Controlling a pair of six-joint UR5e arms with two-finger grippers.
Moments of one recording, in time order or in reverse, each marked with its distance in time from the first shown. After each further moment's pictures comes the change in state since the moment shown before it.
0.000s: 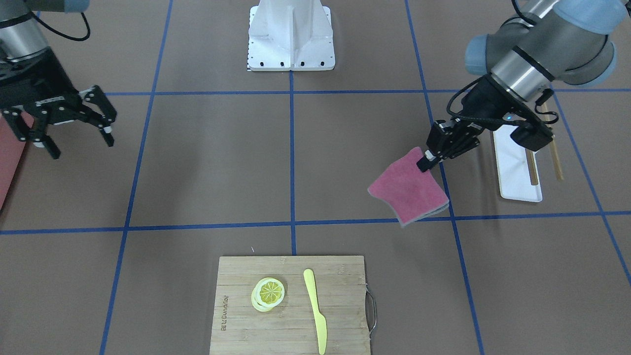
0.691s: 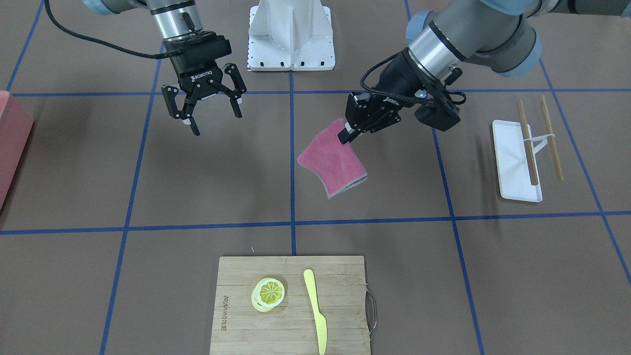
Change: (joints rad) left arm 0.135 -0.139 -0.044 0.103 0.017 -0.094; right arm -0.412 0.149 -0.013 -0.007 -0.482 -0.143
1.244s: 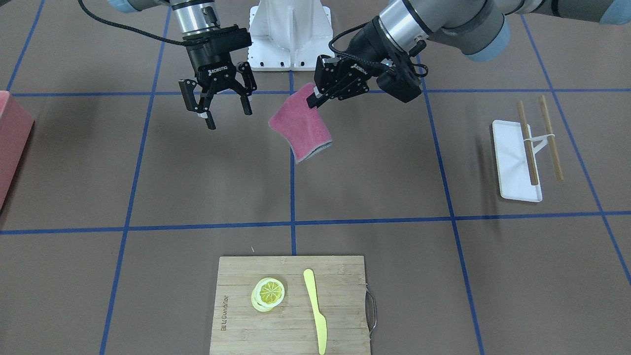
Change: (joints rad) left arm 0.082 -0.013 -0.059 -0.005 0.000 -0.038; right arm -0.072 0.013 -0.007 -0.003 -0.120 -0.066
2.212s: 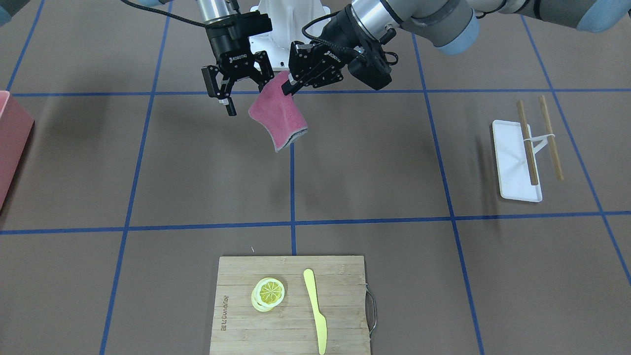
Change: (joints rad) left arm 0.073 -0.037 -0.004 -0.002 0.087 -0.040; right arm -0.105 0.034 -0.017 -0.001 -0.130 -0.005
